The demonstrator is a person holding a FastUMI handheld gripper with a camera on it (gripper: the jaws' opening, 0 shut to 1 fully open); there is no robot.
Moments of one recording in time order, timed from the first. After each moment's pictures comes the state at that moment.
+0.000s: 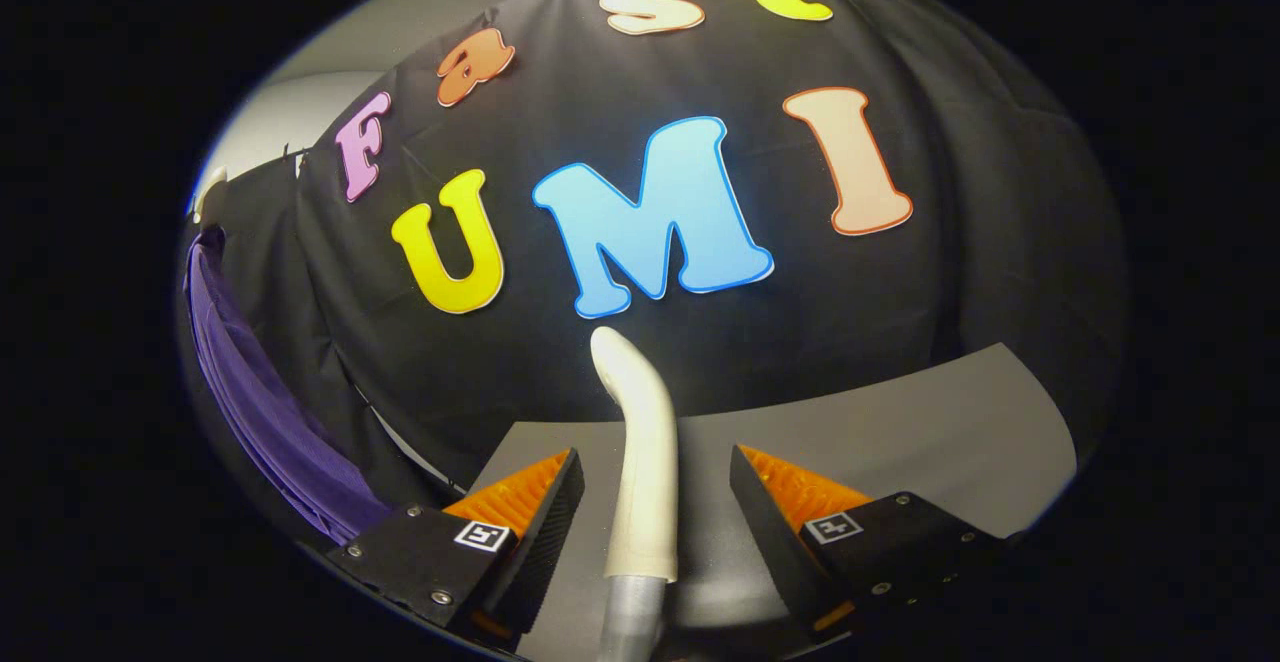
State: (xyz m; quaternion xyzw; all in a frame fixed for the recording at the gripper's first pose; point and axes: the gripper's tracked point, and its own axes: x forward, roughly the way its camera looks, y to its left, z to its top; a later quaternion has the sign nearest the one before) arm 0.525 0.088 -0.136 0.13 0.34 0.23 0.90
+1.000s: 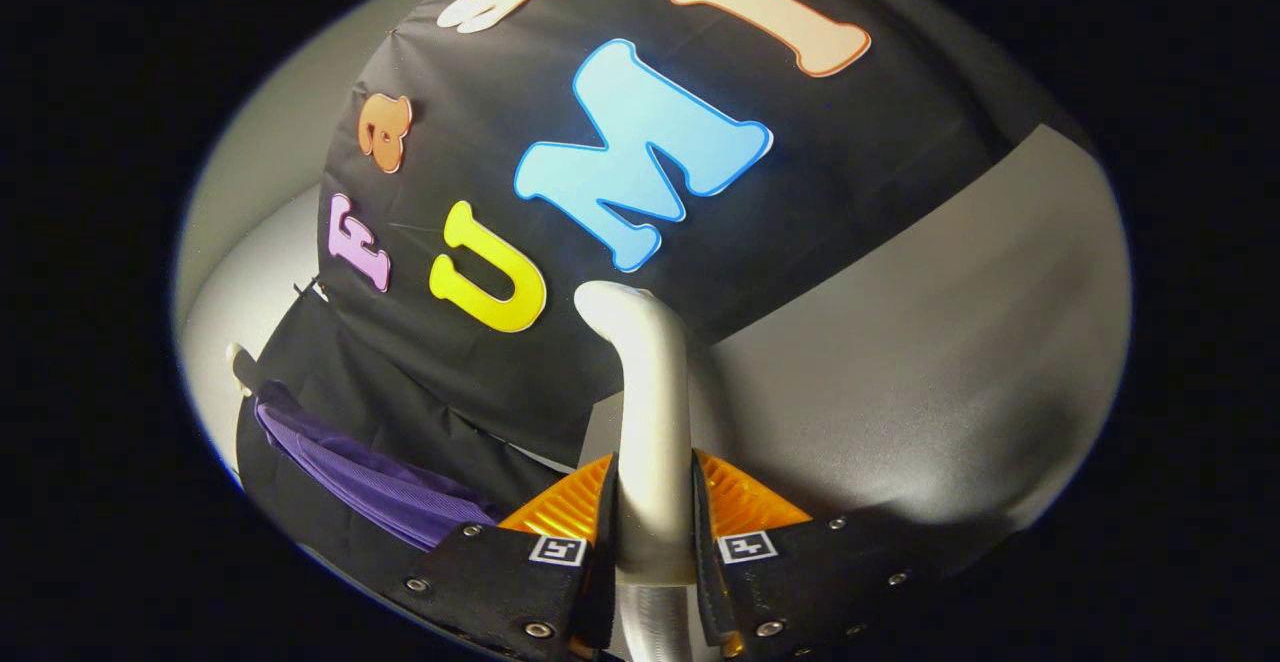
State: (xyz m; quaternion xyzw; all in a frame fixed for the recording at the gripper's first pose) arm 0.495 0.113 -0.145 0.35 0.43 0.29 0.78
